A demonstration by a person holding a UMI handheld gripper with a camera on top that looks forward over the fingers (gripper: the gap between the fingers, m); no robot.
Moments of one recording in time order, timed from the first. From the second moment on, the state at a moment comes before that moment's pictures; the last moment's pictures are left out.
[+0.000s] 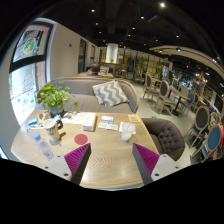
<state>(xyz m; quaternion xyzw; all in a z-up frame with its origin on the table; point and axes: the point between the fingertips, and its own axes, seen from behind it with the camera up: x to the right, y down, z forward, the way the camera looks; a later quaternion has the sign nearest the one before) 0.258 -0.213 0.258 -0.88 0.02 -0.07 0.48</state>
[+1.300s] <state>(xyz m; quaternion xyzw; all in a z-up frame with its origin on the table) -0.041 -0.148 0.077 -0.86 0.01 -0.01 0.51</state>
